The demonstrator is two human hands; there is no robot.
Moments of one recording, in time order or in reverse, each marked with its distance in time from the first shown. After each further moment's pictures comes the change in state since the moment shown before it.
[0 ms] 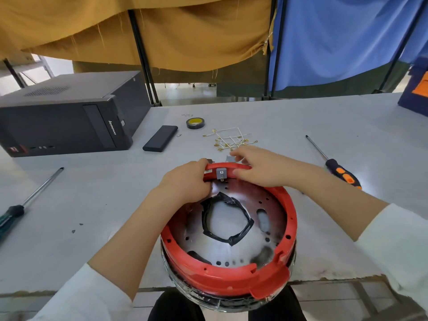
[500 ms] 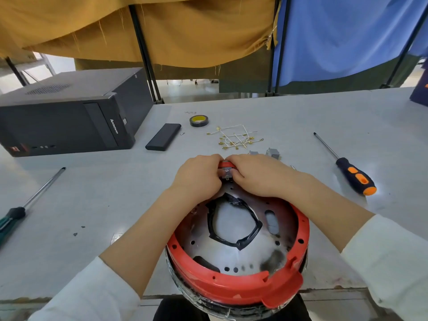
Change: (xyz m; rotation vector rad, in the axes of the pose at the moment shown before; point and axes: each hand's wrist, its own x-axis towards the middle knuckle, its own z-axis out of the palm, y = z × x) left_hand 0.016 0.008 0.010 0.005 0.229 0.070; right_hand 0.018 -0.004 0.030 -0.289 0.129 -0.115
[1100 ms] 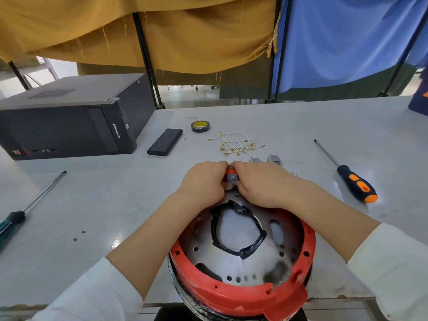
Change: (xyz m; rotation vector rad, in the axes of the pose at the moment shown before) left_hand 0.002 0.003 0.001 0.028 -0.054 0.078; right_hand -0.008 -0.001 0.001 -0.191 0.020 -0.042
